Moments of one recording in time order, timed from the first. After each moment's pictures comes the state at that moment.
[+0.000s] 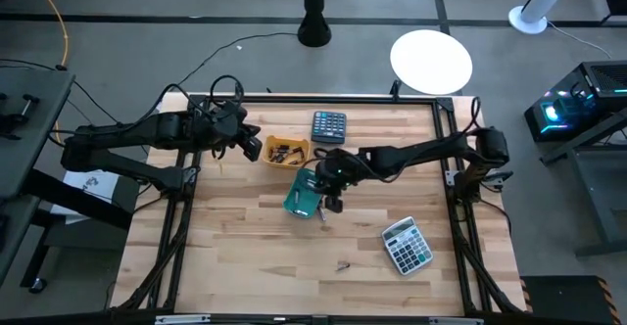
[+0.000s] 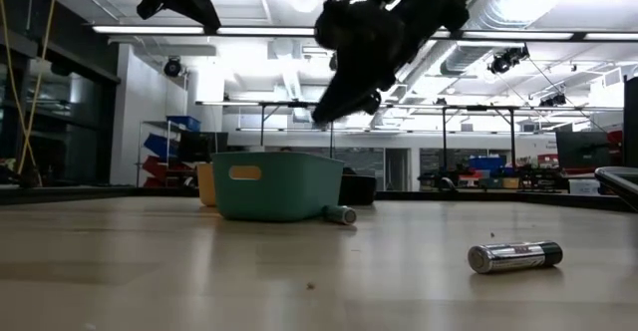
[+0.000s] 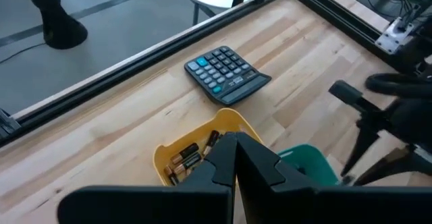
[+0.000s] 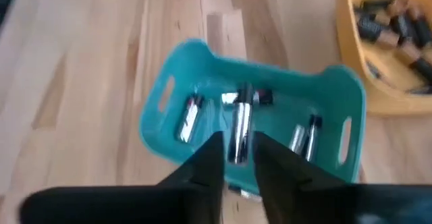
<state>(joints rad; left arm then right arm) 0.09 1.06 1.13 -0.82 -0.47 -0.59 0.00 1.75 1.15 -0.18 -0.11 0.13</state>
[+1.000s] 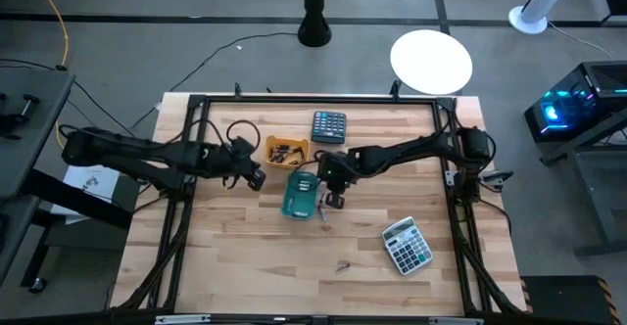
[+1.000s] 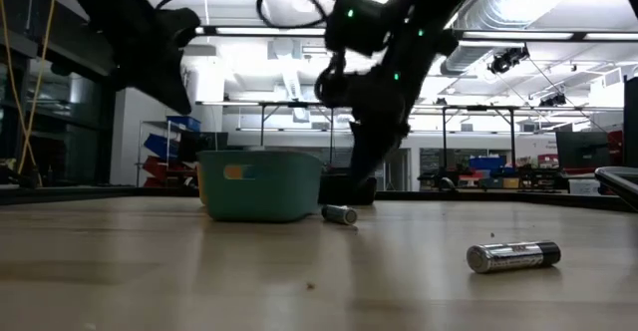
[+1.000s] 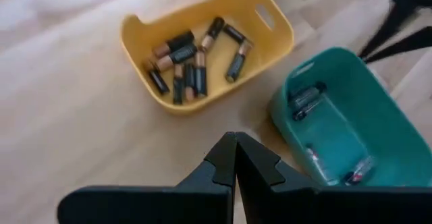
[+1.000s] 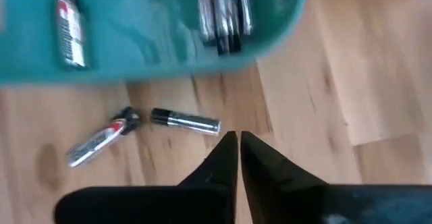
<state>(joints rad) -0.03 1.06 0.71 -0.62 -0.40 -0.83 -0.05 1.88 1.20 -0.42 -0.03 0.18</state>
